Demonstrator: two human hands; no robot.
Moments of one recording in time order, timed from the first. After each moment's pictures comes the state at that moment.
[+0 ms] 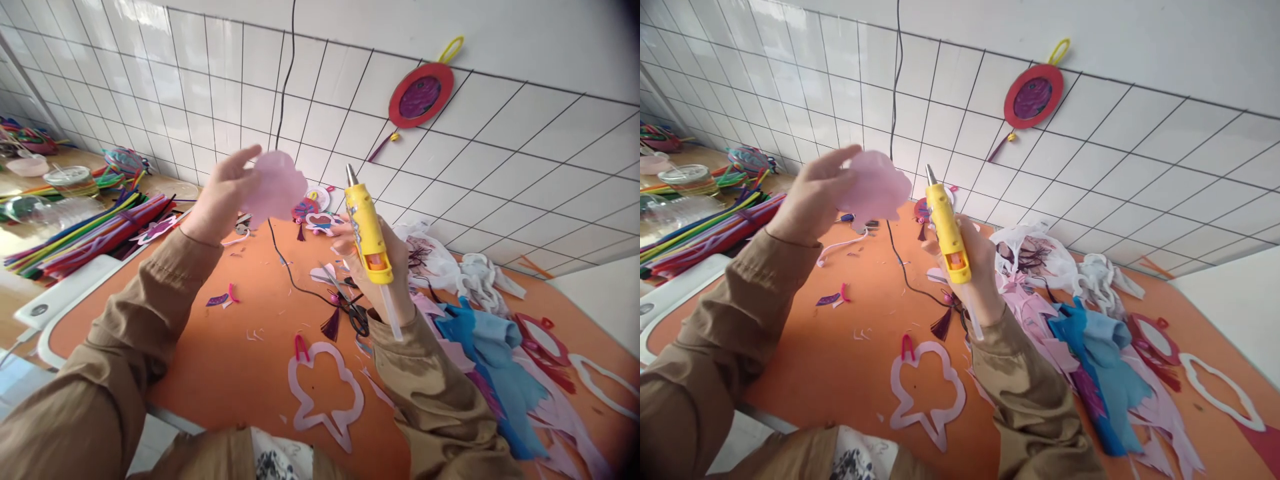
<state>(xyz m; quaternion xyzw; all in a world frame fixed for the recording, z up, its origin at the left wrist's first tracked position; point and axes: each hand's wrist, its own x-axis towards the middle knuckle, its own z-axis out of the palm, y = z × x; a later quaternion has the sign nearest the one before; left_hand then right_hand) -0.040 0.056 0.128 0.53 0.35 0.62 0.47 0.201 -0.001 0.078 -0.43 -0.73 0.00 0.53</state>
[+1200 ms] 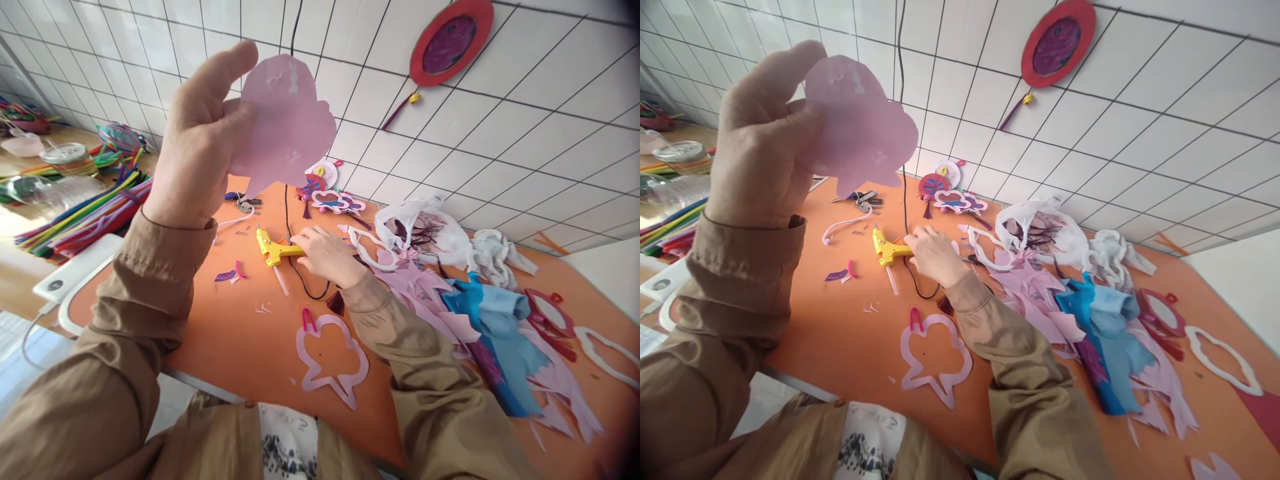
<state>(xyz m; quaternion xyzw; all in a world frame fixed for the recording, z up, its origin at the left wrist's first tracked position) -0.039 0.017 0.157 0.57 0.24 0.69 0.37 0.166 0.022 0.027 -0.47 -0.88 -0.04 -0.01</state>
